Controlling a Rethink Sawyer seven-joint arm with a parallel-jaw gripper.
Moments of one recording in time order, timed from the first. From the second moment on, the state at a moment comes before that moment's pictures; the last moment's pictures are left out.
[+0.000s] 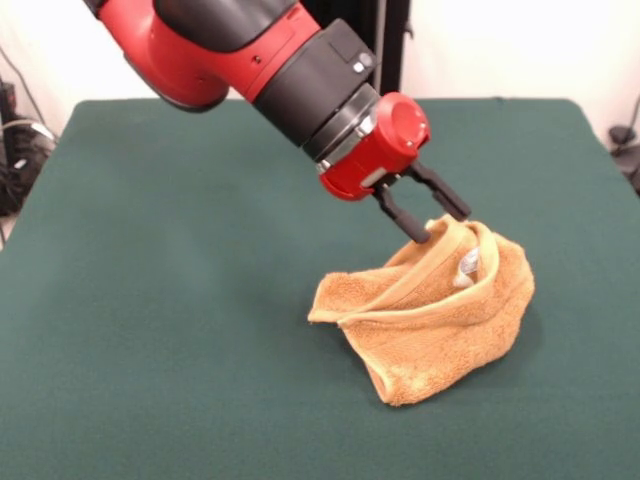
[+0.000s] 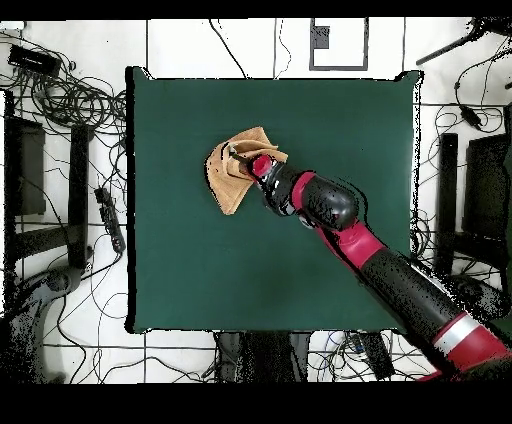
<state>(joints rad) -0.96 -0.21 0.88 1.87 0.17 0.24 1.57</state>
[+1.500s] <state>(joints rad) -0.96 -0.13 0.90 1.89 0.09 0.09 1.57</state>
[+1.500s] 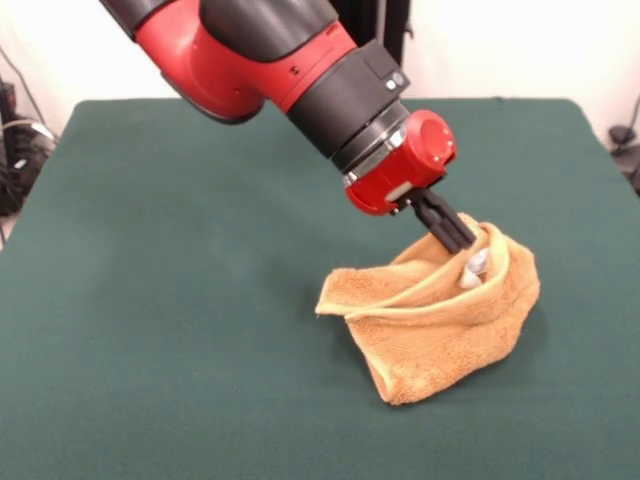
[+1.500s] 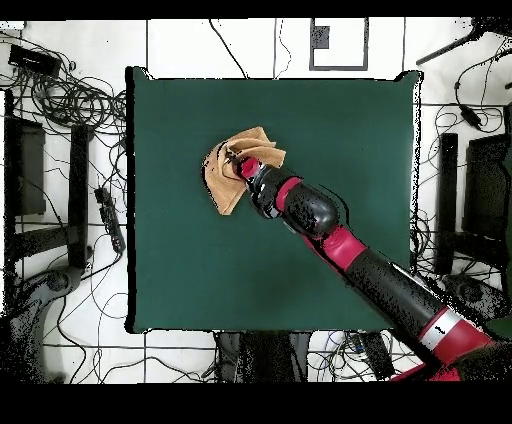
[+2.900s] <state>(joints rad) -0.93 -0.19 0.84 1.89 0.09 0.09 1.57</state>
